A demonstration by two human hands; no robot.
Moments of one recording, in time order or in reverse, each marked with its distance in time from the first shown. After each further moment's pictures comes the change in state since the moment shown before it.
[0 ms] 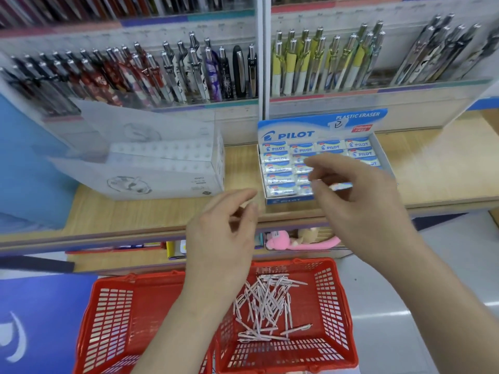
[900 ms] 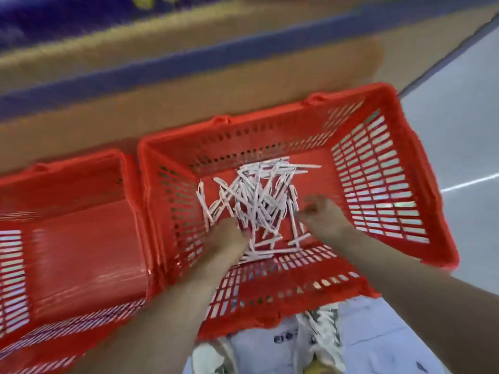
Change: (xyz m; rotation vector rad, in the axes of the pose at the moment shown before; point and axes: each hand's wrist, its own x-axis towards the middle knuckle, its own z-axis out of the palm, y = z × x) left_hand -0.232 -0.507 0.281 0.522 -0.876 -0.599; right_hand -0.226 0.493 0.343 -0.097 -0.372 0.868
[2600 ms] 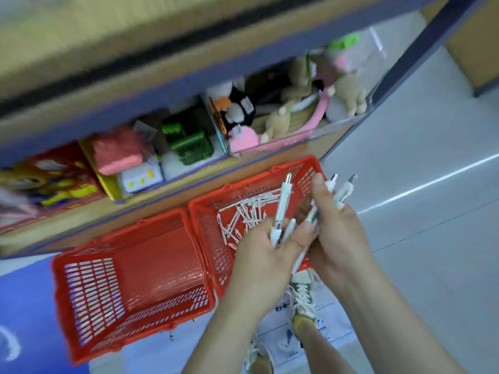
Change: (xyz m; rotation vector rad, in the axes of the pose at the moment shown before) left_hand -0.344 0.191 -0.227 -0.736 -0.008 0.458; right_hand -0.296 -0.197 -0.199 1.225 0.159 -0.017
